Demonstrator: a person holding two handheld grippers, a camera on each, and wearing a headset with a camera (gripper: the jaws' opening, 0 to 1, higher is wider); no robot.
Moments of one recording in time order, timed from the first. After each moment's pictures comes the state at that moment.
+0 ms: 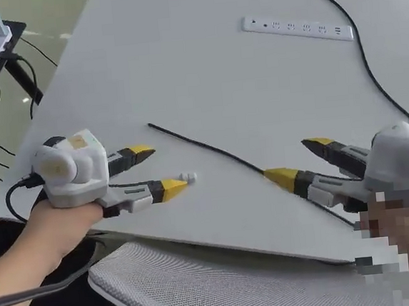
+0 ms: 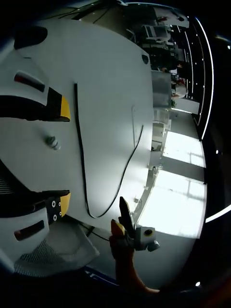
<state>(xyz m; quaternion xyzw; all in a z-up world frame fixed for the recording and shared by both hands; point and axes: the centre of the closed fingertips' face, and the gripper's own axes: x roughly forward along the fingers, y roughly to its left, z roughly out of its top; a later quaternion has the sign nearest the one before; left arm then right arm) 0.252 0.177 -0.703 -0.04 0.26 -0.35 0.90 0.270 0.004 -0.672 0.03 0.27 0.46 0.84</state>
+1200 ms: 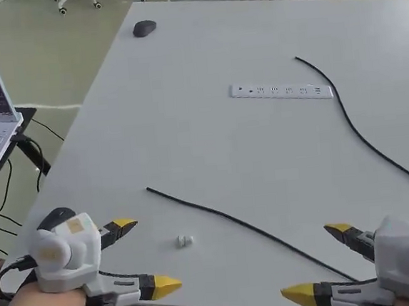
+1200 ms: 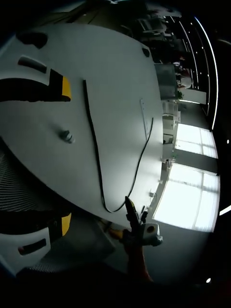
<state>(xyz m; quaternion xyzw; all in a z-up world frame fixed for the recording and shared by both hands) 0.228 0.175 -0.711 0.01 0.31 -0.37 0.88 0.238 -0.040 -0.713 -0.02 0.31 0.49 0.82</state>
